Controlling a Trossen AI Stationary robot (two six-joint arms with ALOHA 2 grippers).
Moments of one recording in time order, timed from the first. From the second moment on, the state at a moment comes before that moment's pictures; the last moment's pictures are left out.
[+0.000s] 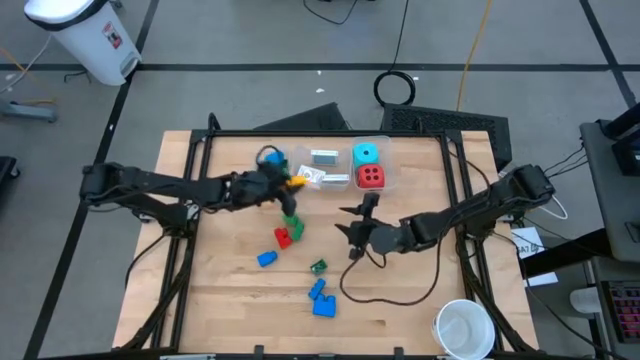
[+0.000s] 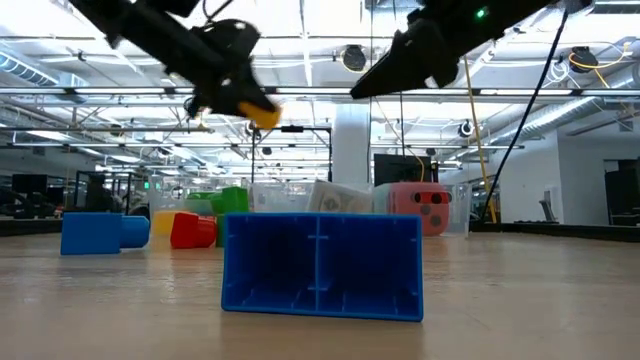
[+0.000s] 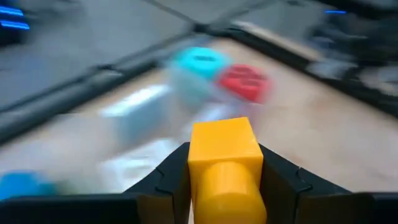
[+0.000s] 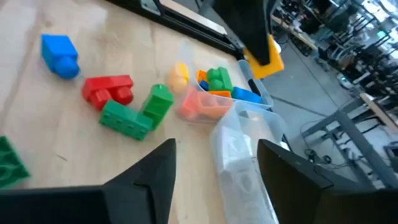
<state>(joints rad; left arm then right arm) 0.07 1.27 0.70 0.13 -0.40 -0.40 0.33 1.51 0.87 0.16 0.76 -0.21</state>
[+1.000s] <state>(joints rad) 0.35 1.16 0.43 0.01 -0.63 -0.73 0.30 1.49 0.87 0.17 0.62 -0.17</state>
